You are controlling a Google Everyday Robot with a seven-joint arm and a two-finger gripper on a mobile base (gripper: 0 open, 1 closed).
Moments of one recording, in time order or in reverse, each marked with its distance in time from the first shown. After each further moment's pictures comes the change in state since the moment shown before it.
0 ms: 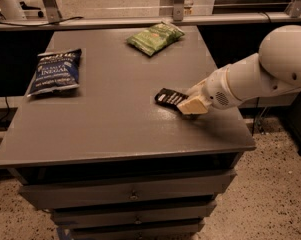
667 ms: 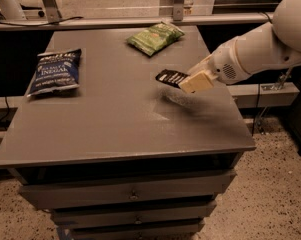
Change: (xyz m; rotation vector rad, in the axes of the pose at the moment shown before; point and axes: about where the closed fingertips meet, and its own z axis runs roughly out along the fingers) arm -0.043 -0.032 -0.033 0.027 -0.052 -0.007
